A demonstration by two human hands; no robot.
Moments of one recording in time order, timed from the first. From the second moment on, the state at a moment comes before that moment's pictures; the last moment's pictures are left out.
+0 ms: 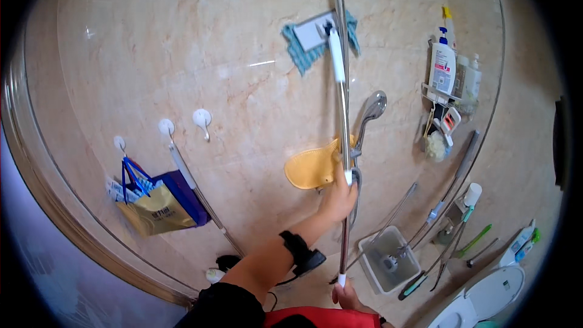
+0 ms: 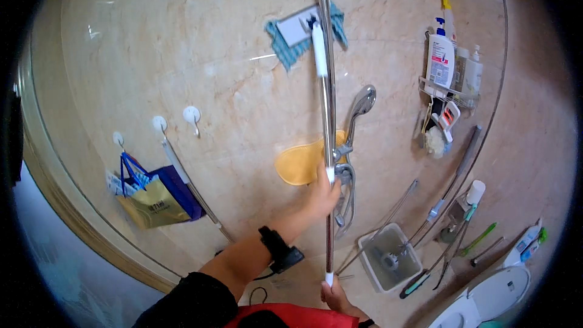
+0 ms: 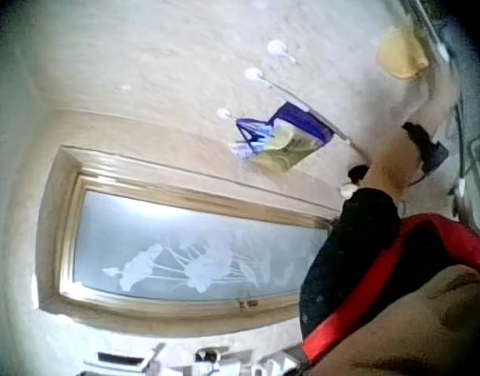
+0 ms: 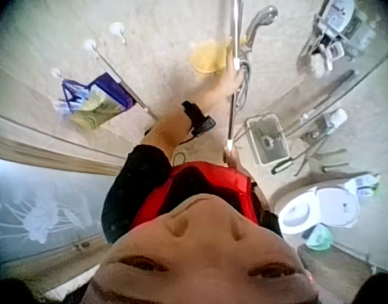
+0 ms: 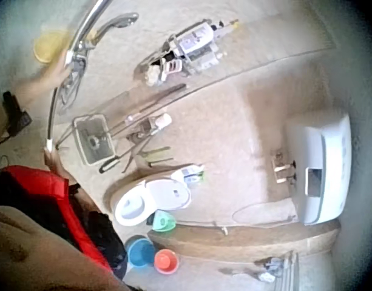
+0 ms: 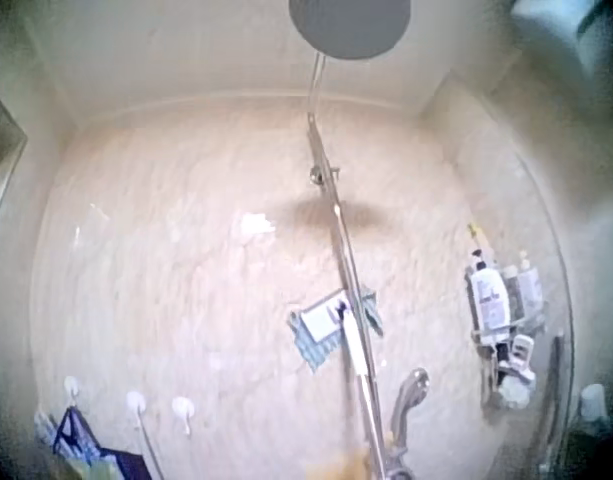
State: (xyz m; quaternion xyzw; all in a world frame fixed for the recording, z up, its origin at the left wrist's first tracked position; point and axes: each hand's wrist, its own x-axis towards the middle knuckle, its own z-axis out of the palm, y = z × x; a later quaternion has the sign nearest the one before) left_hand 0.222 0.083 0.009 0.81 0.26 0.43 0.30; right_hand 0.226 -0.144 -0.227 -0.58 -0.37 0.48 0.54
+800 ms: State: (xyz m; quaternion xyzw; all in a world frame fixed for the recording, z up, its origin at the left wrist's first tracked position) left_hand 0.174 0.051 -0.060 0.67 0.29 0.55 0.41; right_hand 0.283 -0.192 -0.202 -0.81 -0.49 0.20 0.25
